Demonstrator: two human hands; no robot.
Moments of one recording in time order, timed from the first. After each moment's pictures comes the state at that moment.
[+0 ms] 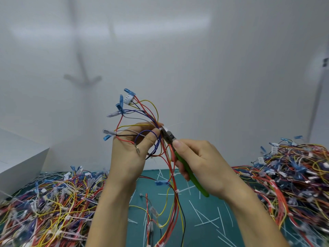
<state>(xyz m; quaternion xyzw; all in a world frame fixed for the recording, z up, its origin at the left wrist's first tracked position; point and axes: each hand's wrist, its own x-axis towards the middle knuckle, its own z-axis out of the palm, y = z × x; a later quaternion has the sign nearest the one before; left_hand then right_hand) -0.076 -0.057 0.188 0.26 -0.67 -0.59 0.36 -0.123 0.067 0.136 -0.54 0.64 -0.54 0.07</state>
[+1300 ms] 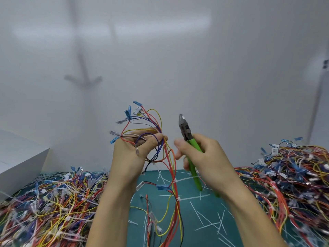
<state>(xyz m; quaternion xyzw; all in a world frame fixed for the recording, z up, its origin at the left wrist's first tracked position) -0.023 -0.066 0.142 0.14 -0.69 -0.53 0.47 -0.126 0.063 0.135 -0.46 0.65 -0.61 0.04</state>
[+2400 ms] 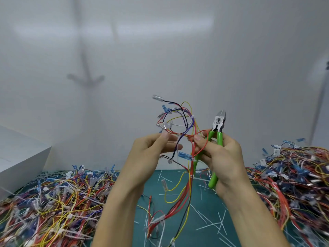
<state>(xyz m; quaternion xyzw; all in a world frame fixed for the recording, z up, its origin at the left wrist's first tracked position) -0.024 -0.053 0.142 0.13 -0.73 -0.57 0.36 -0.133 0.059 0.133 -0.28 0.48 -0.82 0.10</state>
